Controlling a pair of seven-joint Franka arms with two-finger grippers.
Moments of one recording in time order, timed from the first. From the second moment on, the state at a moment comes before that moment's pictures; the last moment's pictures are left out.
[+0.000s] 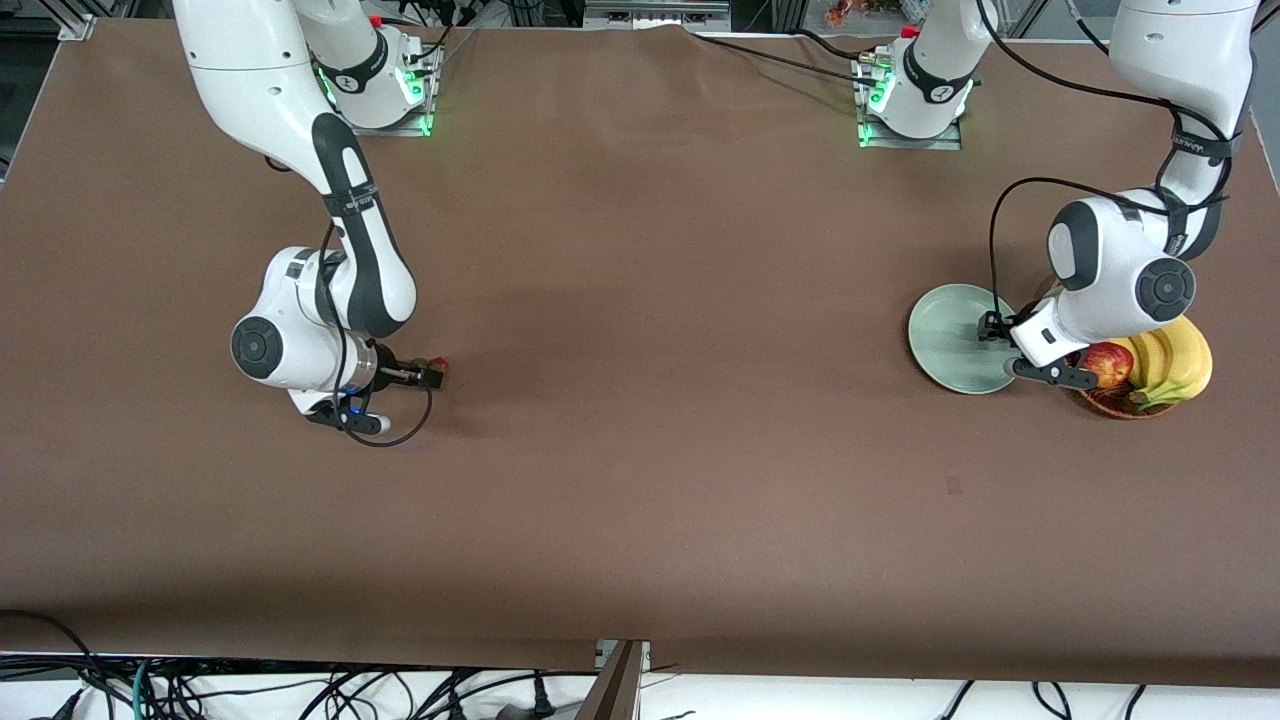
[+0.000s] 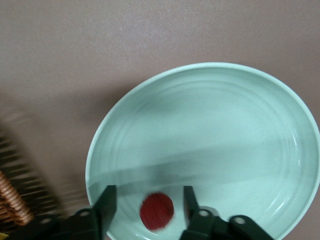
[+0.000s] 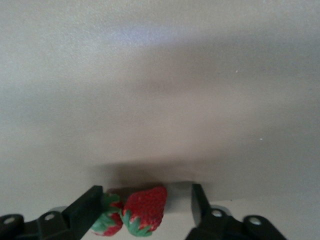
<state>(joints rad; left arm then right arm) -0.06 0.36 0.20 -2.21 -0.08 2.37 0.38 0.54 0.63 -0.37 -1.88 0.52 2.24 0.04</state>
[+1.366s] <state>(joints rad) -0.08 0.08 0.16 -1.93 -0.08 1.90 0.34 0.54 0.63 -0.40 -1.89 0.52 2.25 -0.02</state>
